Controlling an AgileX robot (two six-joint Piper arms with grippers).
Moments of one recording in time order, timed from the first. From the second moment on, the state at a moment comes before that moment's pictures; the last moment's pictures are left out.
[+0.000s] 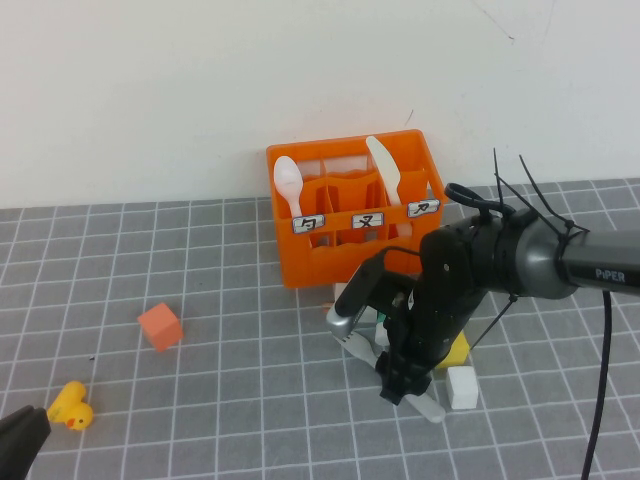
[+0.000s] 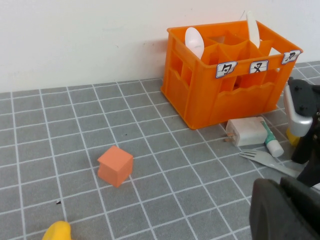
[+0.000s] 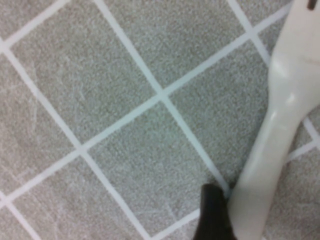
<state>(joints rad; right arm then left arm) 0.59 2.20 -1.42 0.13 0.71 -0.55 -0.38 0.26 -0.26 0.10 0.37 -0.29</state>
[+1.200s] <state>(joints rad) 0.58 2.06 -1.40 0.42 0.75 -0.77 -0.38 0.26 -0.26 0.10 0.37 -0.29</state>
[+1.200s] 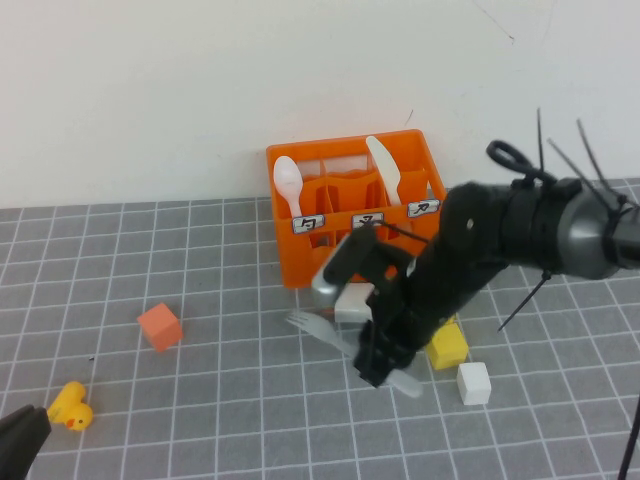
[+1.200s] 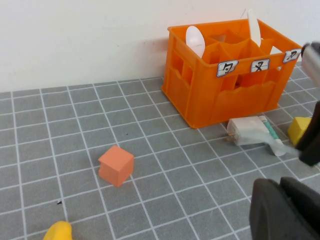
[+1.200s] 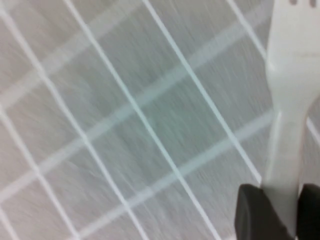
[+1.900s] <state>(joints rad) 0.58 1.90 -1.77 0.94 0.50 -1.15 -0.38 0.26 -0.26 0.10 0.37 -0.29</state>
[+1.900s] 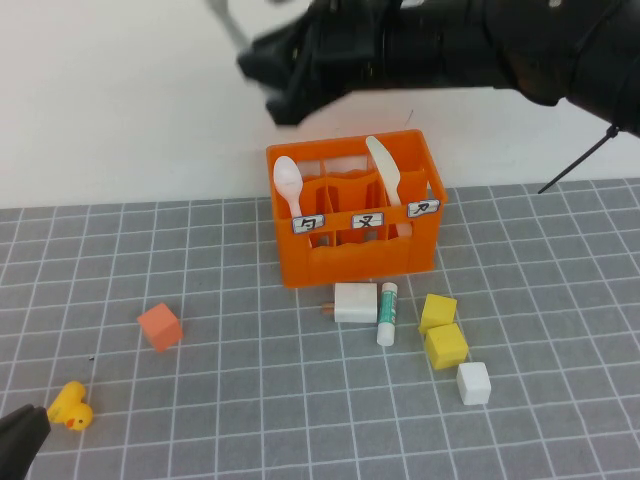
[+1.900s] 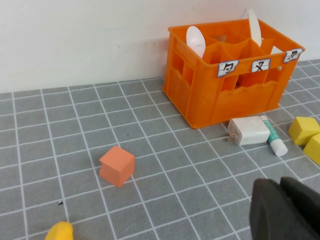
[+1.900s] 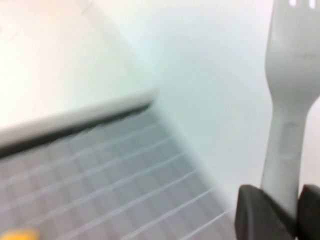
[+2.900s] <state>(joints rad) 0.60 2.01 -1.56 1.13 -0.10 -1.32 -0.38 0.26 -0.26 0.11 0.37 -0.29</state>
